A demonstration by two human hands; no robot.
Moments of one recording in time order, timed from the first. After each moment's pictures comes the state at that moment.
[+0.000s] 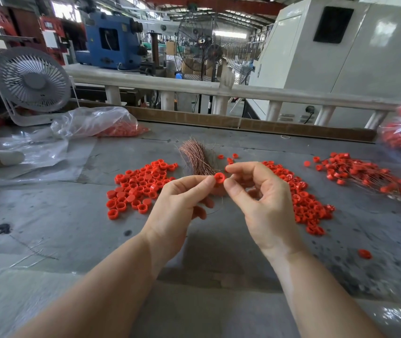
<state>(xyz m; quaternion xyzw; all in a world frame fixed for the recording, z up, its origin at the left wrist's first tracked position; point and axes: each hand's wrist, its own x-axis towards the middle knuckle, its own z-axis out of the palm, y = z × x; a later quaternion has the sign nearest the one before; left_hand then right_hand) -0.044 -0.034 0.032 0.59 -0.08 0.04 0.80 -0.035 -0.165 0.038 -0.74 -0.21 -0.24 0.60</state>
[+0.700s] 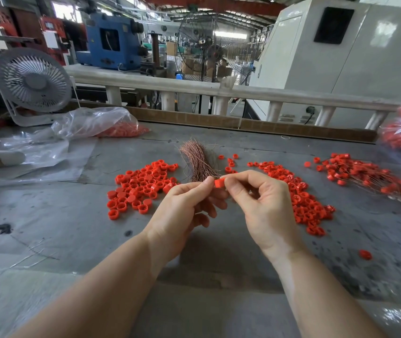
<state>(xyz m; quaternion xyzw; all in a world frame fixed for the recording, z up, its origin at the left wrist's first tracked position) -0.043 -0.034 0.032 0.60 -0.07 -0.03 0.80 -0.031 -0.165 0.035 -0.73 -0.22 -0.21 0.61</state>
